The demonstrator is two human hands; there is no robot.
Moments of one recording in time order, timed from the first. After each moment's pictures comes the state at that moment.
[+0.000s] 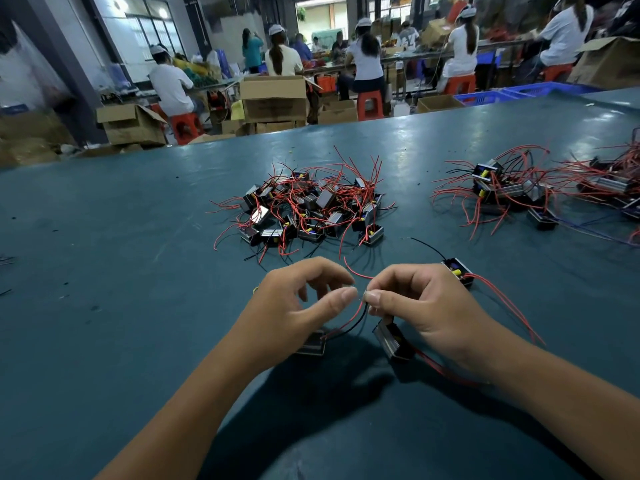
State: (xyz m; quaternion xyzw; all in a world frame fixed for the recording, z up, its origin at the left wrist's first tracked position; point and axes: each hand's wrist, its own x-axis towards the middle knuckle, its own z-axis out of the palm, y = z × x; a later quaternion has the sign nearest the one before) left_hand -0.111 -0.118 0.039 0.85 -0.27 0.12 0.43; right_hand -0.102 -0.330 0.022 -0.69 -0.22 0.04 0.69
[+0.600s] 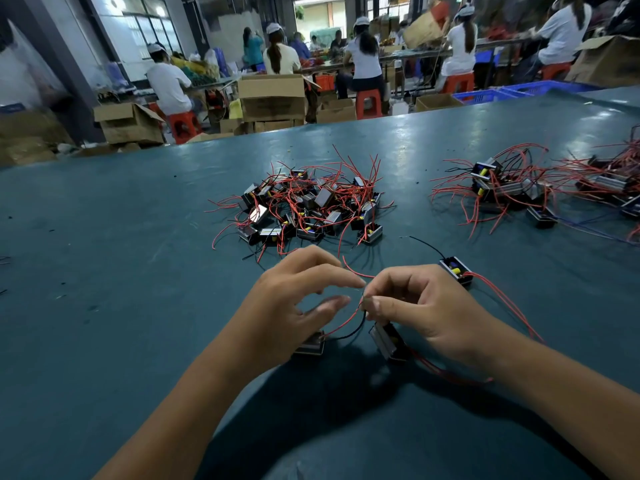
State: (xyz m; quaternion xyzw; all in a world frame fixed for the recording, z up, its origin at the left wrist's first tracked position) left_hand -0.113 -0.117 0.046 0.85 -0.36 0.22 0.32; right_hand -0.102 -0.335 0.023 -0.69 -0.26 0.08 0.66
